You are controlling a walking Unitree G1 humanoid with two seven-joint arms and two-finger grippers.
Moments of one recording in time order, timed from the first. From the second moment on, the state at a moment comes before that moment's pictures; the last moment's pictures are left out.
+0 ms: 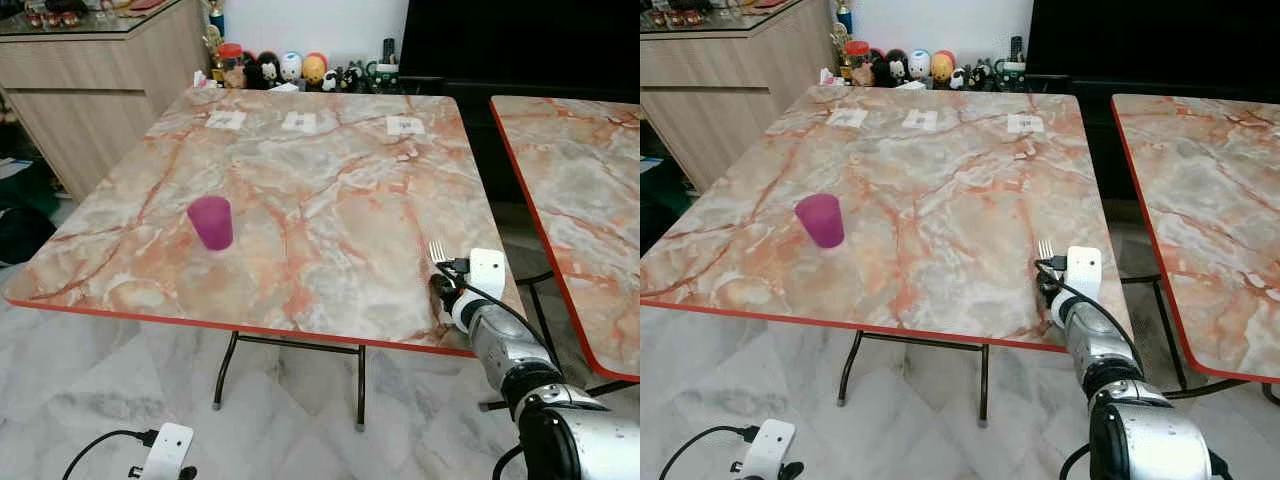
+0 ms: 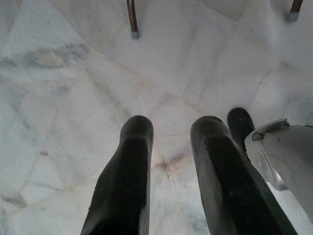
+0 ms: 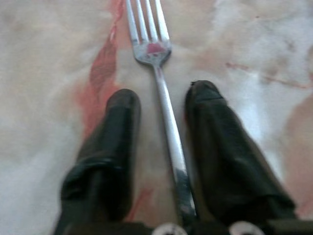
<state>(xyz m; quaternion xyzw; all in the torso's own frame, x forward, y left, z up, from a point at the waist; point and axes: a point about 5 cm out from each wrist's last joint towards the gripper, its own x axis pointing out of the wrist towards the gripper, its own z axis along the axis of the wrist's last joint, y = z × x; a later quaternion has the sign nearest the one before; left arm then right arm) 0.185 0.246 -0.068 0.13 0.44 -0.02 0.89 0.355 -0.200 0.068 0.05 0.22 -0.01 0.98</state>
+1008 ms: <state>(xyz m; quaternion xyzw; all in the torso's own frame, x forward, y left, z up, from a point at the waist) 0.185 0.246 -0.069 0.12 0.44 -0.03 0.89 0.351 -0.195 0.064 0.04 0.18 -0.01 0.98</state>
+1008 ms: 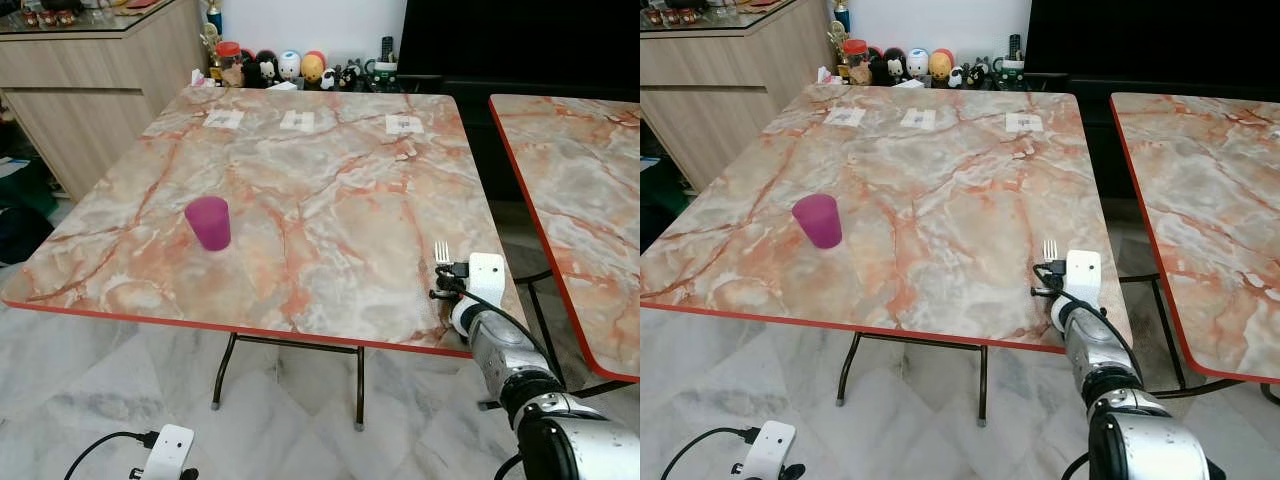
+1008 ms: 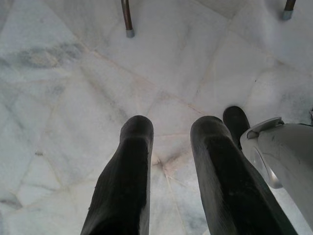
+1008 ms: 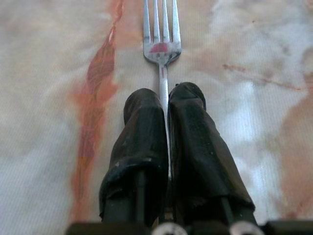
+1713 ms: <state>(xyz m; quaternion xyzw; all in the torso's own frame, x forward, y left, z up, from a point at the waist) 0.186 0.245 -0.069 0.13 0.44 -0.02 0.89 0.322 -0.192 0.109 0.04 -0.10 -0.05 0.99</state>
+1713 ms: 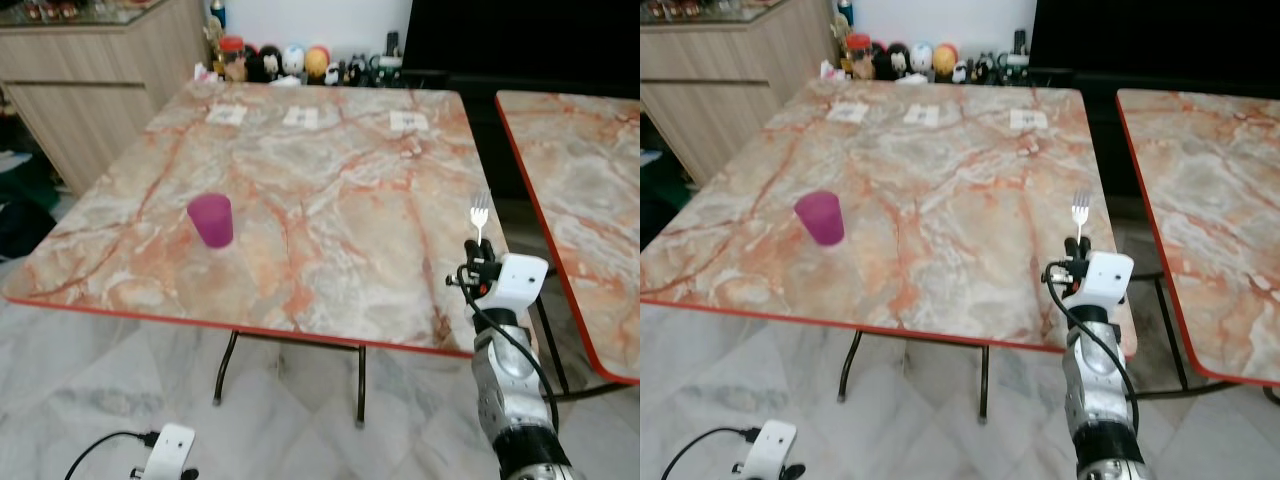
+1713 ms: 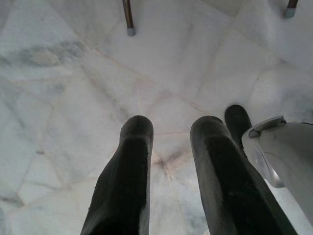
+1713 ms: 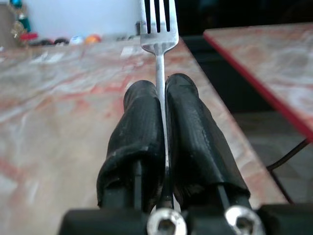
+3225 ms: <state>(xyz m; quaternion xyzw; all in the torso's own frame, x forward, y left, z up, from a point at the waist) 0.191 0.245 -0.066 0.14 0.43 -0.03 0.89 0.311 -0.196 0.143 0.04 -0.14 -0.08 0.99</state>
